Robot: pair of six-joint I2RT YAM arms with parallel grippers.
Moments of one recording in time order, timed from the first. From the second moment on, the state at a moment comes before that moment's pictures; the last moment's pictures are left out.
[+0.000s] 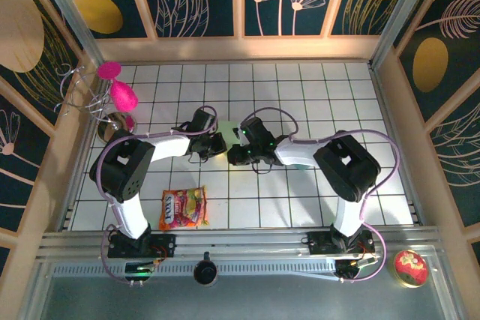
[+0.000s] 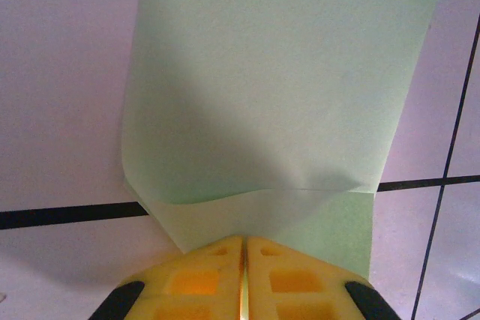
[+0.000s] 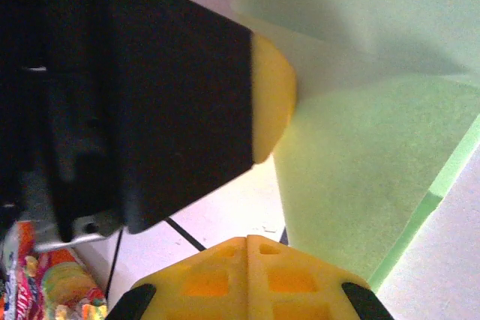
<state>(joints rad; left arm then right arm) -0.53 1.82 0.95 -0.15 0.25 -0.82 0.78 1.84 0.96 0.01 -0.37 0.62</state>
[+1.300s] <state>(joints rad) -0.51 1.87 1.00 -0.15 0.27 -0.76 0.77 1.89 0.98 0.04 -0.39 0.67</state>
